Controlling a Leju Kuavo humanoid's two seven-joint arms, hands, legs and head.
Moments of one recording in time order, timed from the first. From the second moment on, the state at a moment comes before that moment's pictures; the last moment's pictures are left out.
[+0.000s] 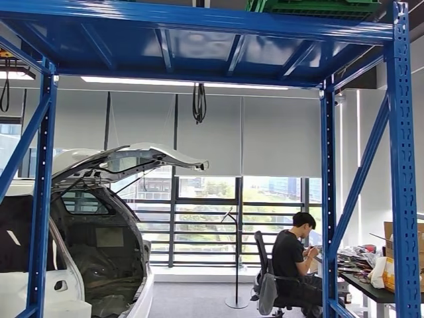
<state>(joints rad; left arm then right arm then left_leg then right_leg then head) 0.03 -0.06 0.64 -0.34 -0.64 -0.04 -0.13 0.00 0.03 -0.53 -0.48 0.32 0.10 -0.19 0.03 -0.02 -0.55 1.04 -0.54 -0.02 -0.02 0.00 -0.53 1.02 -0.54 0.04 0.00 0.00</state>
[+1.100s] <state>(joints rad) -0.04 -0.10 1.03 -0.29 -1.01 -0.06 -0.16 -0.12 -0.06 -0.17 -1.53 0.27 0.15 -0.50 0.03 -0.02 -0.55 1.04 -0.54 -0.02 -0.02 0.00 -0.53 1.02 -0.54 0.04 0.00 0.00</state>
